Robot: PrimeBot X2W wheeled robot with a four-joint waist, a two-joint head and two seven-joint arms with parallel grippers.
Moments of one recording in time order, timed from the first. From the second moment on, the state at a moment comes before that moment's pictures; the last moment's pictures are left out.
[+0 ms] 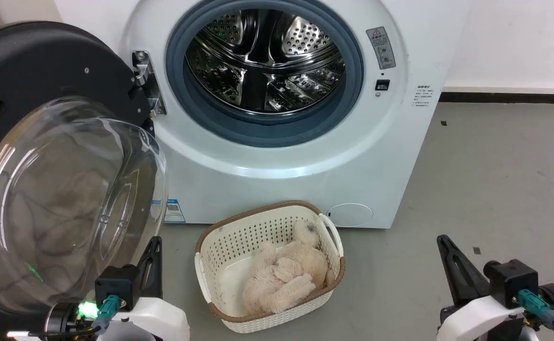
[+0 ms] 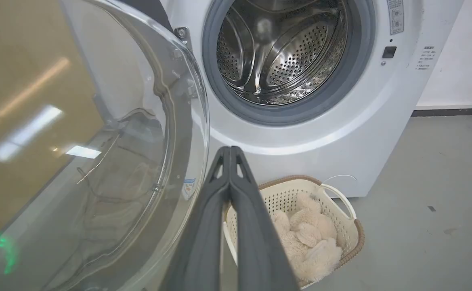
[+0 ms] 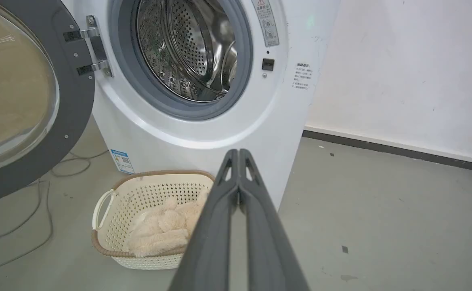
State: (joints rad) left arm 0.02 0.05 0.00 0.00 0.00 0.00 0.00; right arm 0.01 -0.05 0.00 0.00 0.01 0.13 0.00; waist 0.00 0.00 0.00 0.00
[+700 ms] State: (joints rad) left arm 0.02 0.05 0.00 0.01 0.00 0.00 -0.01; right arm 0.01 -0.05 0.00 0.01 0.02 0.13 -0.01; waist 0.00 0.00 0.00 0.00
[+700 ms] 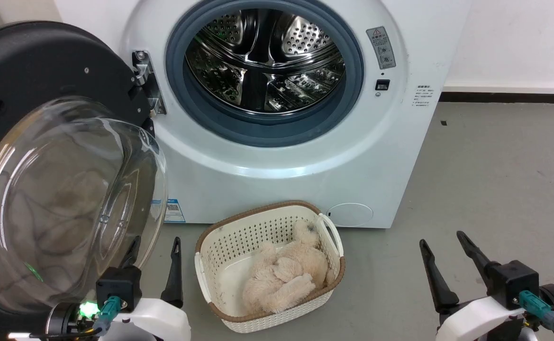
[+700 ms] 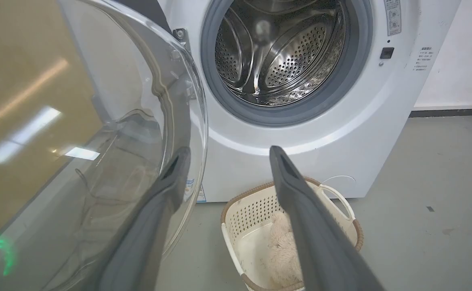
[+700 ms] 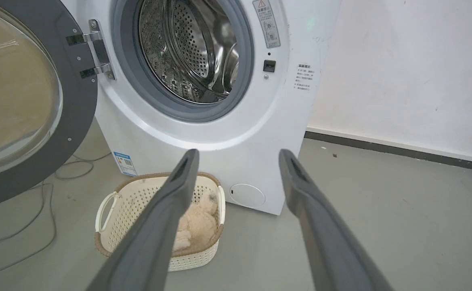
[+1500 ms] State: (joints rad) left arm 0.03 0.05 -0.01 0.01 -0.02 0.00 -0.06; right arm 0.02 -0.06 0.03 0.02 0.07 0.13 -0.06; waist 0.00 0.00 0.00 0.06
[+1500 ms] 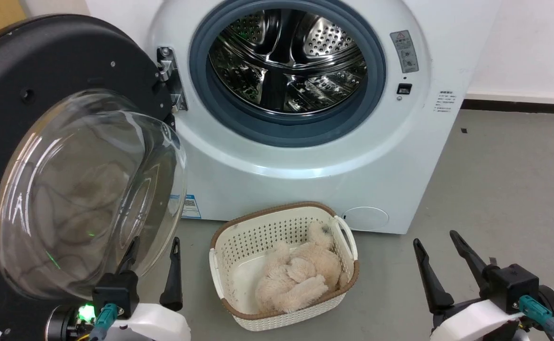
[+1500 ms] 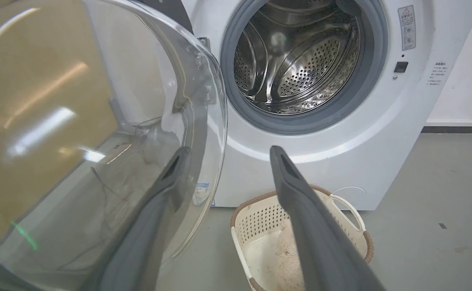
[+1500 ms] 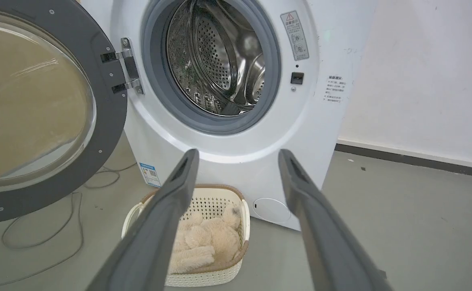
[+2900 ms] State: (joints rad) left arm 0.06 0.05 0.02 -0.01 -0.03 -0.01 -0.15; right arm 0.03 -0.07 0.11 0.06 0.17 0.13 -0.15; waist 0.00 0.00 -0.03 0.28
